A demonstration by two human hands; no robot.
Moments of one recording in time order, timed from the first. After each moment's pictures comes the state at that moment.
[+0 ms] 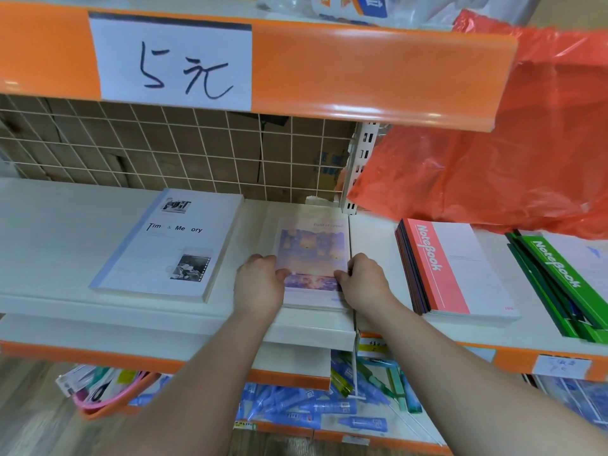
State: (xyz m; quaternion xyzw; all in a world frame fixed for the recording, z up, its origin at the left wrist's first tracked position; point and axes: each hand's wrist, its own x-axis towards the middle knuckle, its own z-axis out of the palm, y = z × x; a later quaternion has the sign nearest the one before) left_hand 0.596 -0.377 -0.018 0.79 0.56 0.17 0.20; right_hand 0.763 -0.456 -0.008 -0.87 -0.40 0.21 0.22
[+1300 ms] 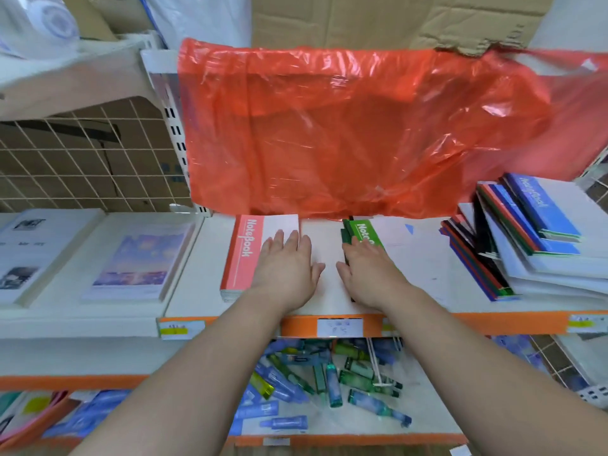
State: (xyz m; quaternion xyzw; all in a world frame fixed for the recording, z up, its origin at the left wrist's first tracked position) left_hand 0.884 -0.596 0.053 0.93 0.37 -0.01 0.00; right_hand 1.033 -0.679 0.036 -0.83 -0.54 0.09 0.04
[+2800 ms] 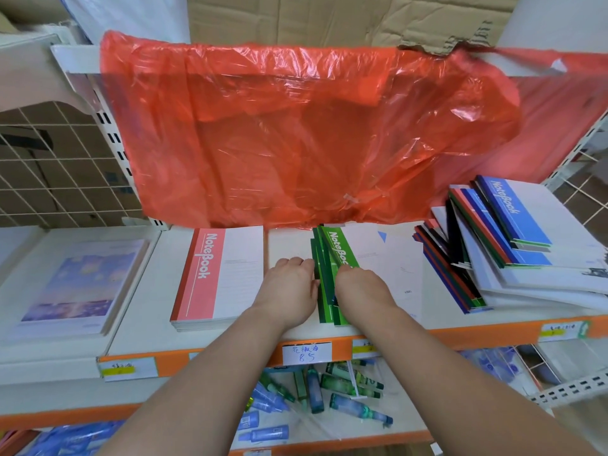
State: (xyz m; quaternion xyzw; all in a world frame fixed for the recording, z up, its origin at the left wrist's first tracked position) left_hand 0.955 -0.601 0.025 0.94 0.30 0.07 0.12; right_hand 1.069 -0.691 0.031 -0.87 -0.48 0.07 -0.03
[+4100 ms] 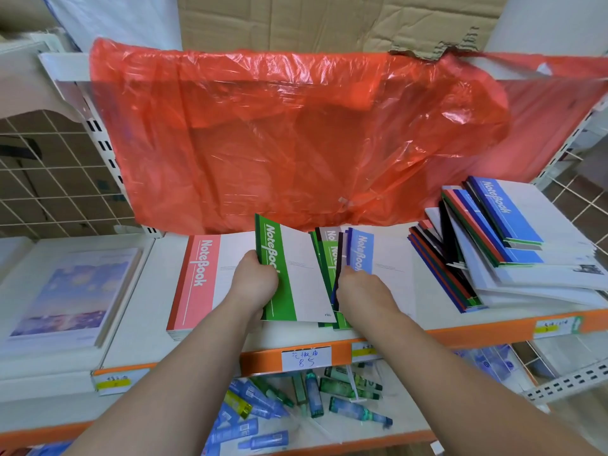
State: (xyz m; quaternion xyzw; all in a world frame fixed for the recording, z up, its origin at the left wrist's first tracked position) left_hand 0.940 -0.577 0.047 0.59 0.51 0.20 0.59; right_hand 1.068 -0.696 0.035 -0.88 -0.46 0.08 0.00
